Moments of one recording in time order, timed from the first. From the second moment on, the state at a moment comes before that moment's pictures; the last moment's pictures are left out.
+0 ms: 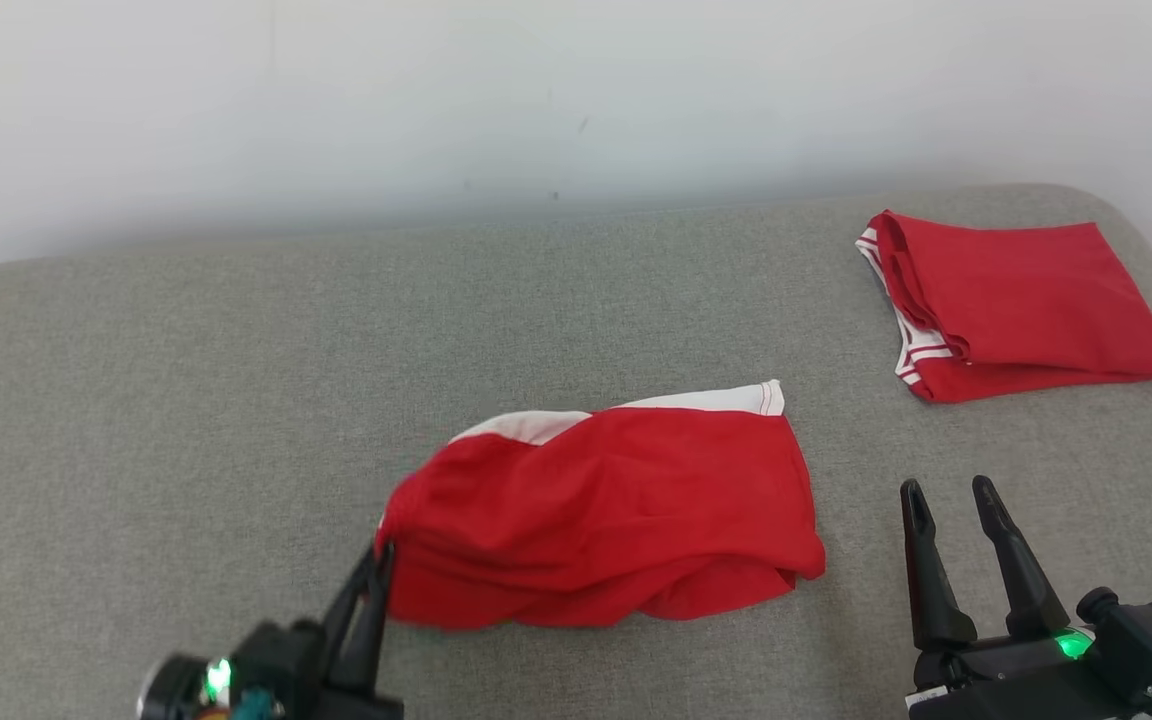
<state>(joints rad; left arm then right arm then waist) -0.22 0.30 -0.46 0.28 -0.38 0.05 -0.26 0.02 -0.19 0.05 0.02 0.39 0.13 -0.26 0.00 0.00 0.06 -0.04</state>
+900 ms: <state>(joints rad) -0.02 0.15 -0.37 0.43 -0.25 -0.10 -0.26 0.06 -0.16 0.03 0.05 0.40 0.13 -0.26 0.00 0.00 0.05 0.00</state>
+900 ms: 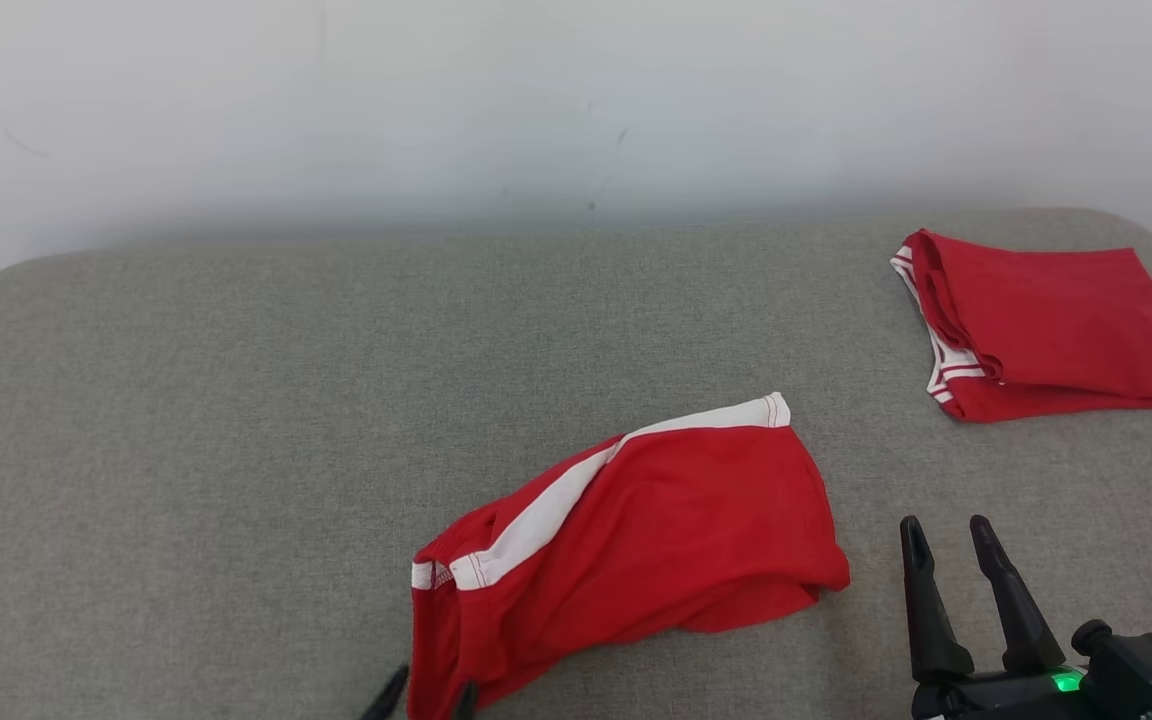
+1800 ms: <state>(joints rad) -0.12 0.16 -0.34 0.42 -0.32 -0.13 -0.26 0.06 -0.16 0.04 0.07 0.41 0.13 -0.26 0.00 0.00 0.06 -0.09</state>
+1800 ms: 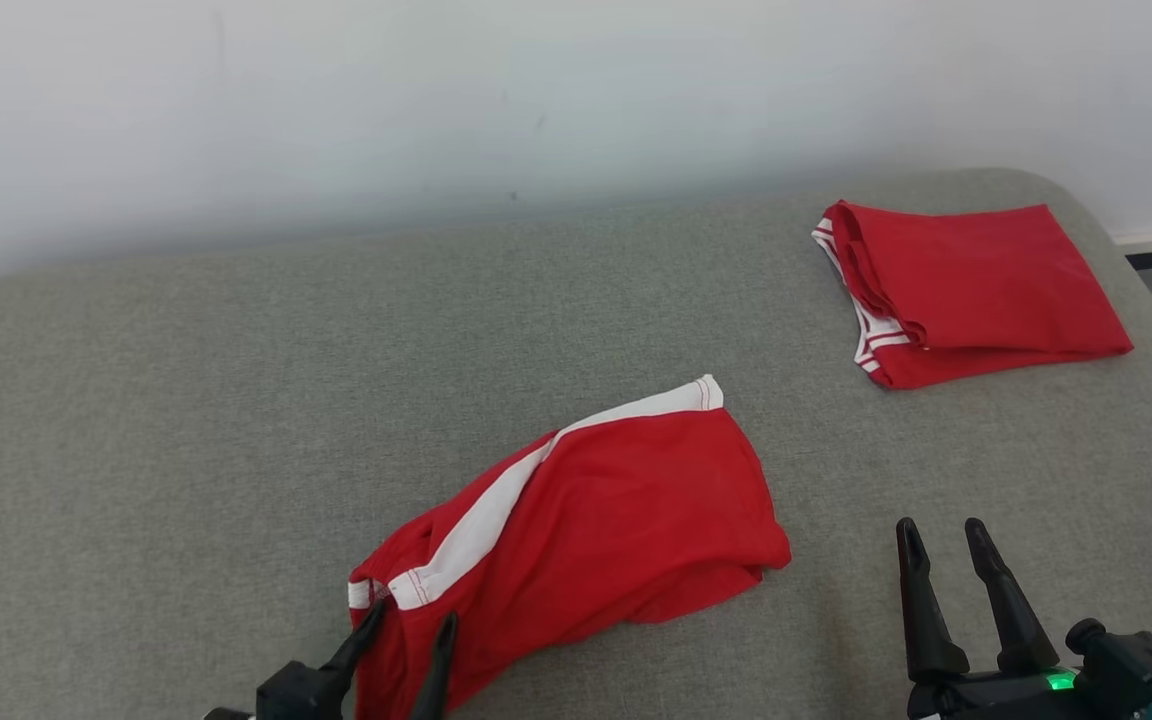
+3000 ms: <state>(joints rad) 0.05 0.18 -0.60 0.35 -0.34 -0.13 -0.26 0.08 -0.15 0.03 0.09 0.41 0.13 -0.26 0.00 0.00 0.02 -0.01</state>
